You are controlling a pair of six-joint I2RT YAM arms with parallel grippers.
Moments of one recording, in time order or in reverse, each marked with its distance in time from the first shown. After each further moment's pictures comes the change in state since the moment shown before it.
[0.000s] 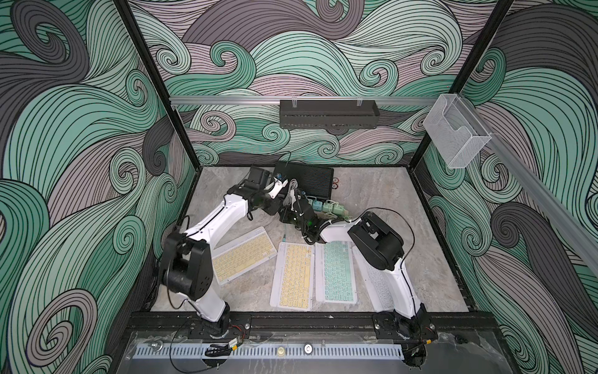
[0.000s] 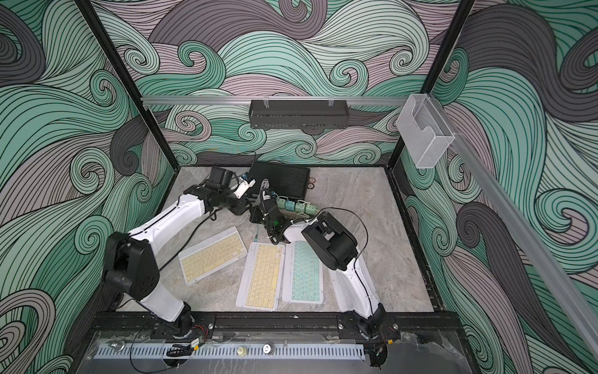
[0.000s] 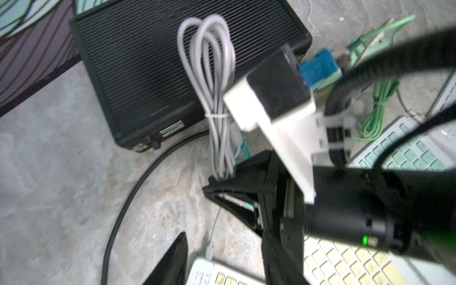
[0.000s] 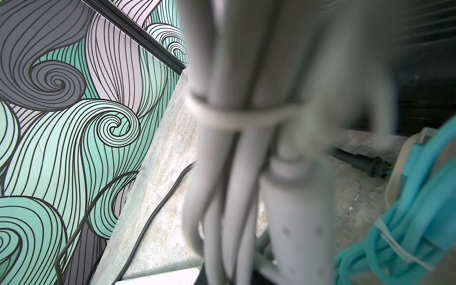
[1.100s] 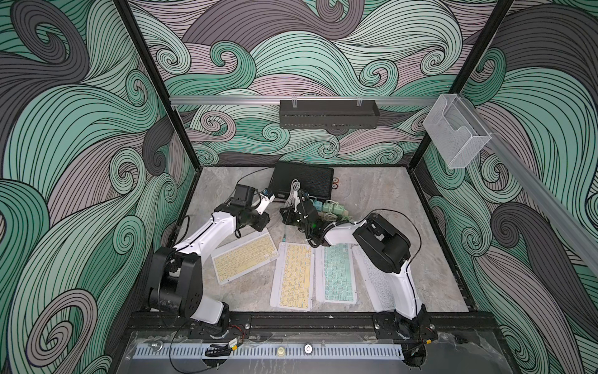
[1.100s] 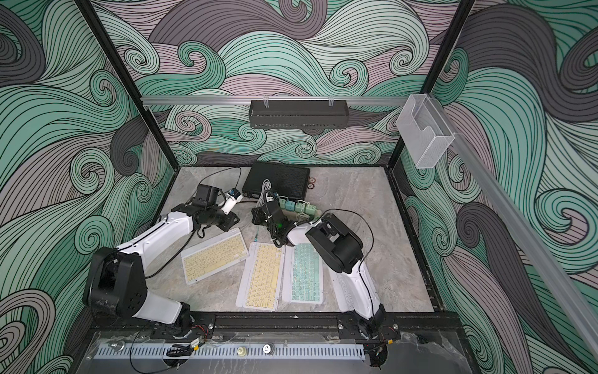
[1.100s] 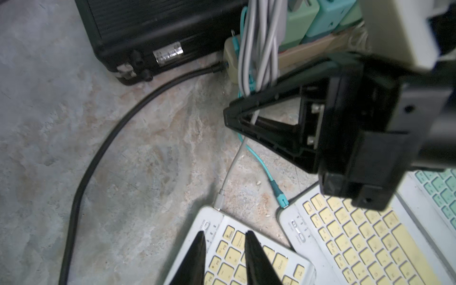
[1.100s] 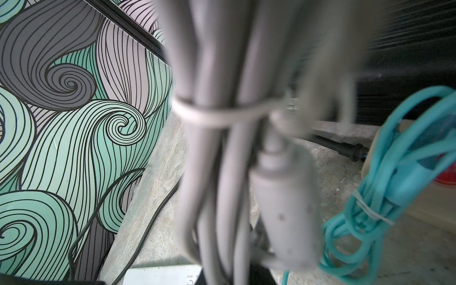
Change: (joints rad) left arm 0.079 -0.069 -0.247 0.072 0.089 0.019; right arm 0.000 -0.071 -0.095 0.040 0.001 0.011
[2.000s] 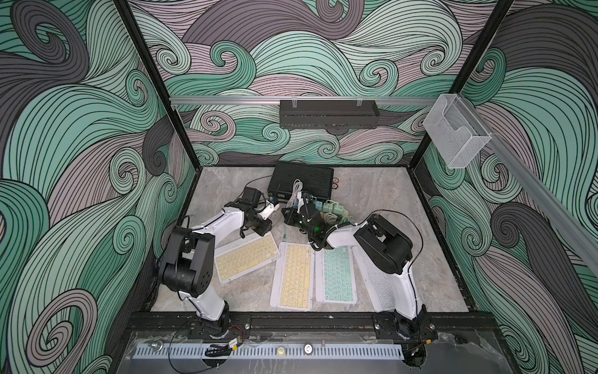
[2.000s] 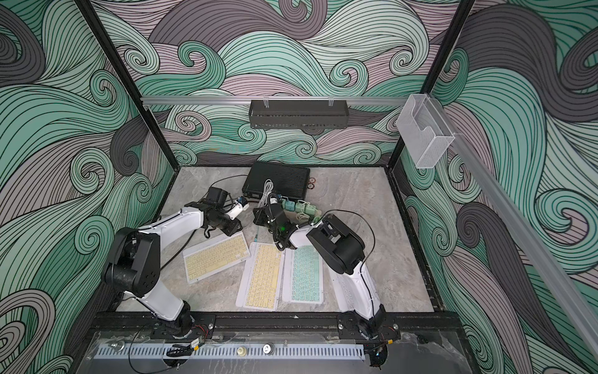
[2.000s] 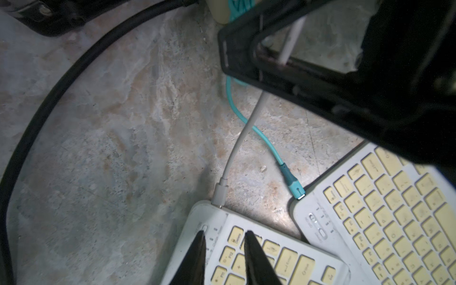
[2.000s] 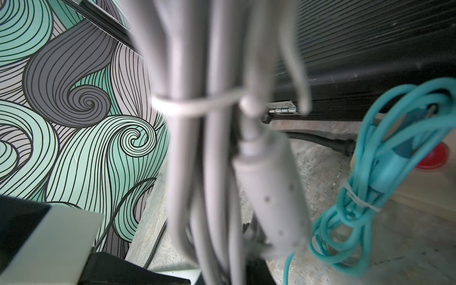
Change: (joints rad) left arm -0.013 0.172 0.042 -0.035 -0.001 0.080; right arm 0.000 -0.019 -0.068 0.101 0.019 0.066
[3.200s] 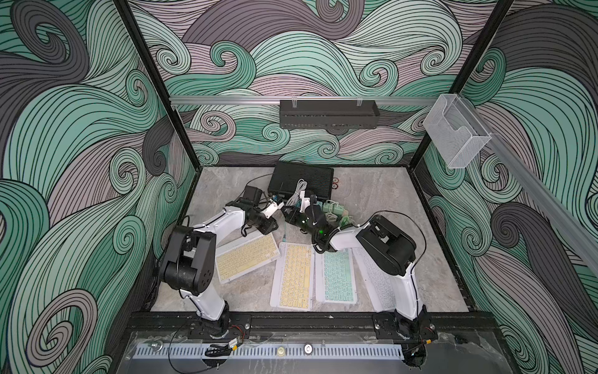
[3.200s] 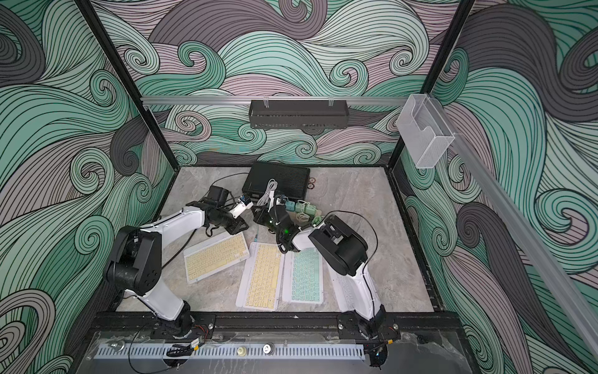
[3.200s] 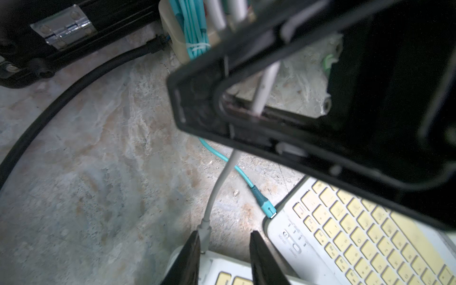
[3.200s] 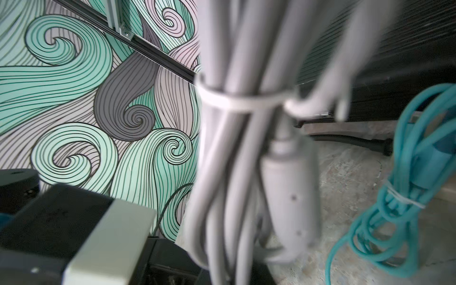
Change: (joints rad) left arm -0.003 0.016 0.019 0.050 0.136 0.027; right arm -0.001 -0.032 -0.066 0.185 -0.064 0.130
